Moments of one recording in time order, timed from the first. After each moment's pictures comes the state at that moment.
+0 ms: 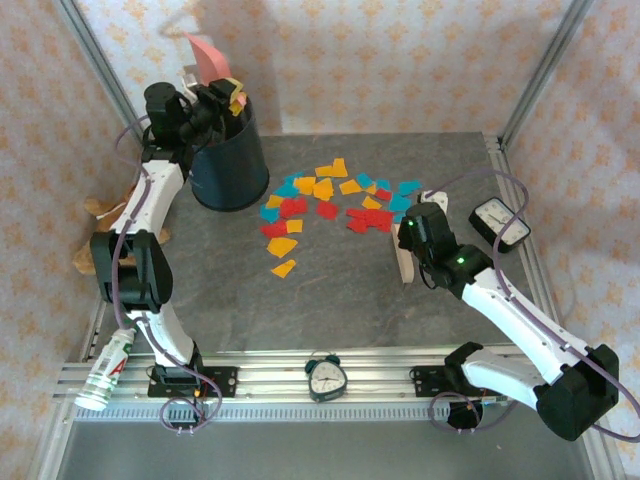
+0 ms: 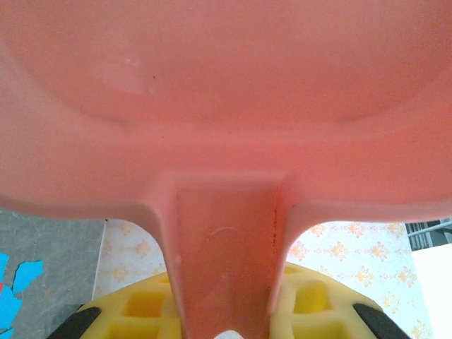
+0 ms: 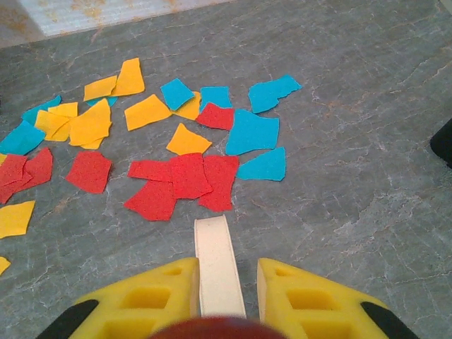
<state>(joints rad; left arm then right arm) 0.07 1.79 1.62 0.18 0.71 -1.54 0.54 1.04 0.86 -0.50 0.40 0.50</state>
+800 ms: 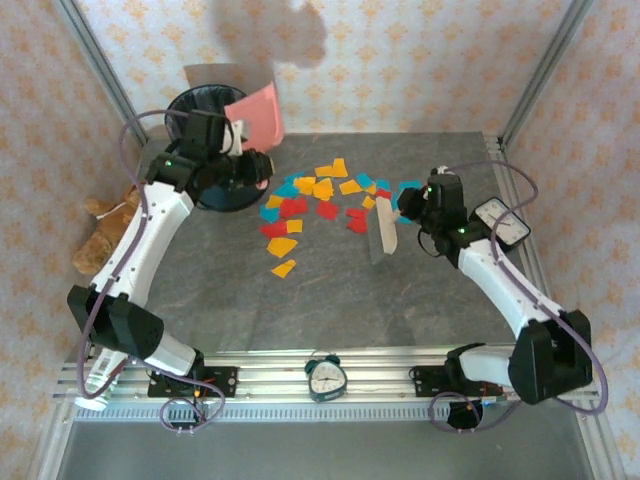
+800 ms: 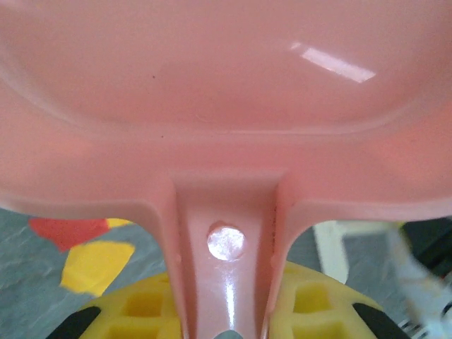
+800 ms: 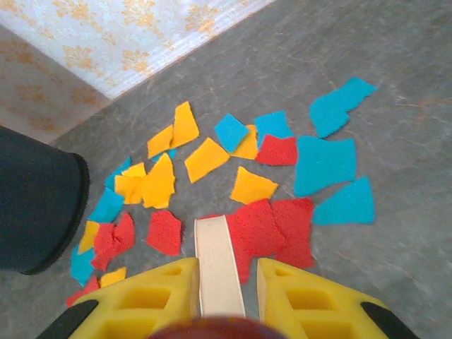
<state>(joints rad) -0.23 1.49 1.61 -0.88 0.33 -0.48 0.26 1.27 0.92 -0.20 -0.01 0.65</state>
